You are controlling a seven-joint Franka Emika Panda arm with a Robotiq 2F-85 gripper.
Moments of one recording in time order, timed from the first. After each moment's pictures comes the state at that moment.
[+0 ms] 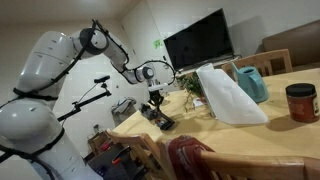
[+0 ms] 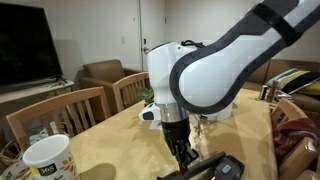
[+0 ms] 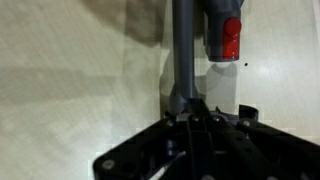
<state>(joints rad) 0.23 0.75 0.27 -1.69 -0.16 2.19 -0.89</state>
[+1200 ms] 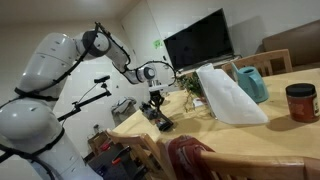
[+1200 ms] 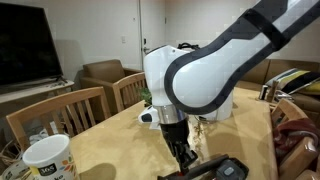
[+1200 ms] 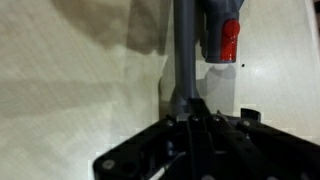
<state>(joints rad) 0.24 0.79 0.26 -1.64 -0.16 2.13 -0.86</state>
